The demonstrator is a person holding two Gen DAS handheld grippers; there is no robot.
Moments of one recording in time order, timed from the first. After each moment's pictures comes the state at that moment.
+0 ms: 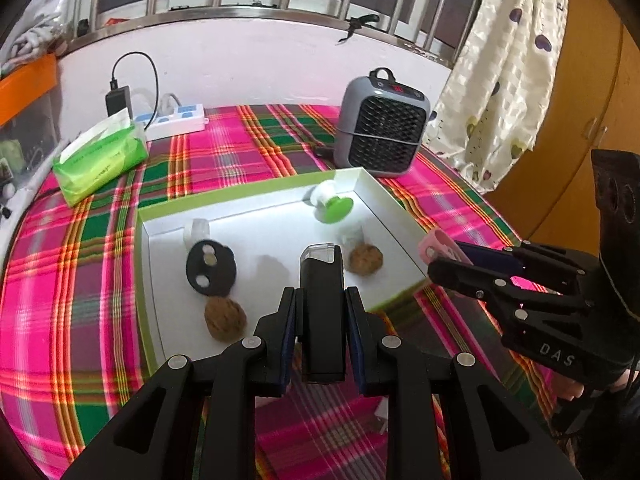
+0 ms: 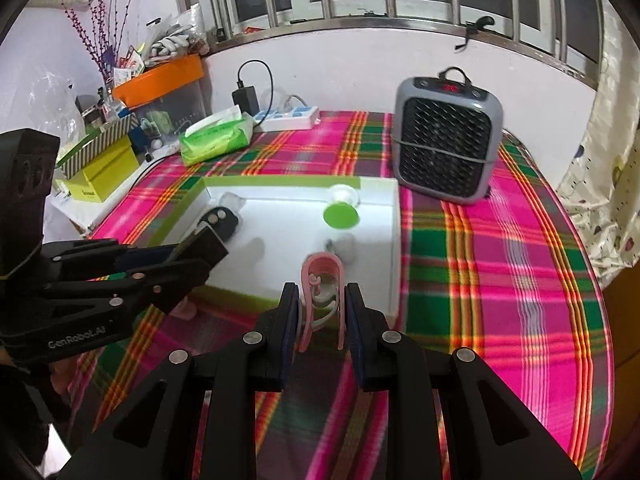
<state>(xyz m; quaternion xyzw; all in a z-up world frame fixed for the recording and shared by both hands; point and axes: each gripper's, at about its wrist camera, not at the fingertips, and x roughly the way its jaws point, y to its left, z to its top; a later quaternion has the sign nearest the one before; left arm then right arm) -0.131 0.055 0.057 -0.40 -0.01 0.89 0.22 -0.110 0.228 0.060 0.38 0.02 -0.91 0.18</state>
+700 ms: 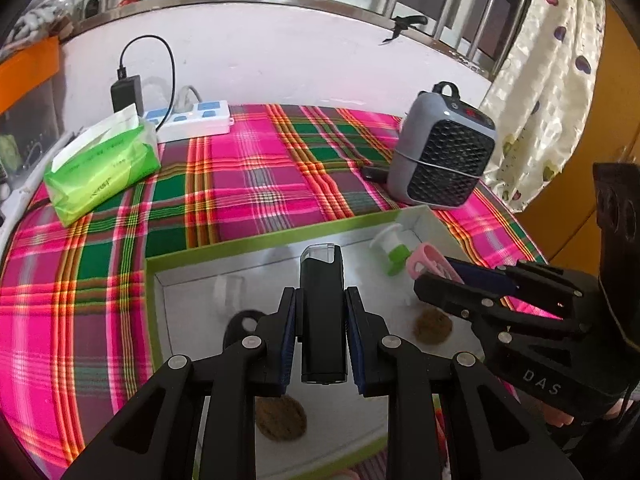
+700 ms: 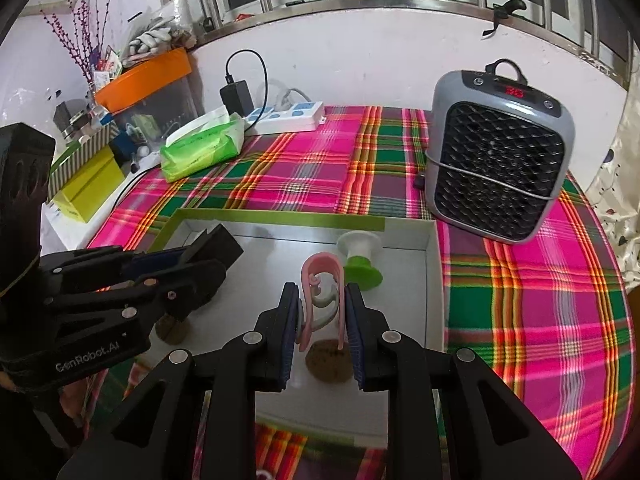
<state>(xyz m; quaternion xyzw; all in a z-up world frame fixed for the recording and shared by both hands) -0.208 0.042 0.043 -0.42 -0.03 0.89 0.19 -0.187 0.202 0.043 0.41 0.01 -0.89 0.19</state>
